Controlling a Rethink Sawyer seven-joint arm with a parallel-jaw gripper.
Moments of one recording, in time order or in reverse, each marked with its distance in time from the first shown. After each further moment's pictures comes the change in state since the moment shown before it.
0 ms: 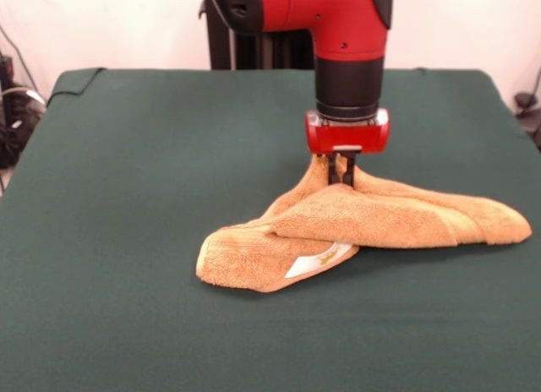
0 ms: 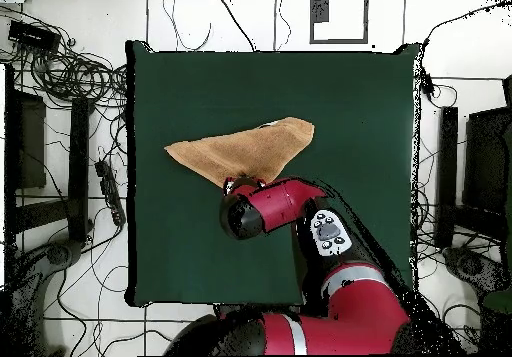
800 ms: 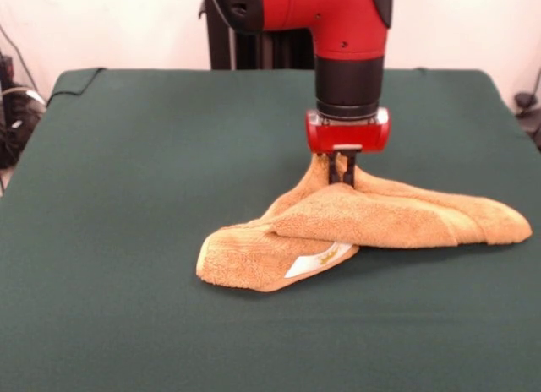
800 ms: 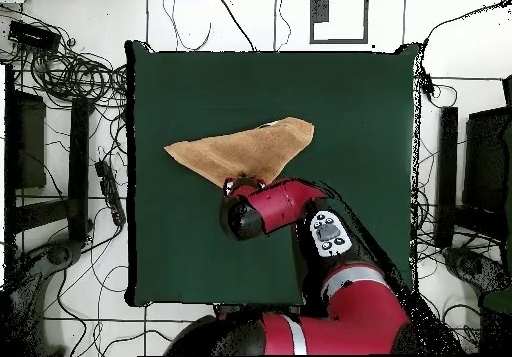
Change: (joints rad) arm 0.000 -0.003 -0.004 0.016 0.000 -0.029 0.000
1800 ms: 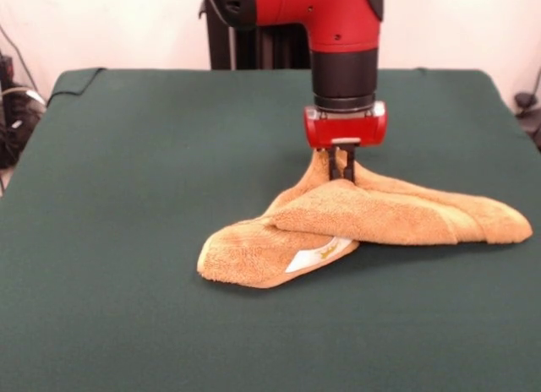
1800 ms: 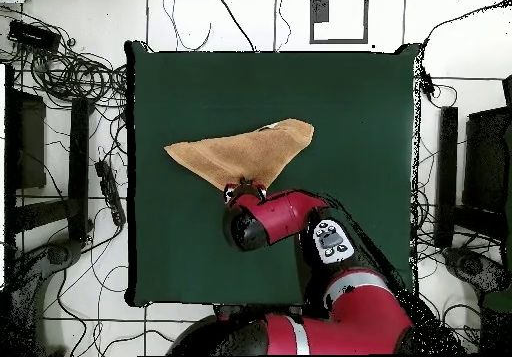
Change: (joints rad) arm -0.005 0.001 -0.021 0.044 0.000 -0.105 0.000
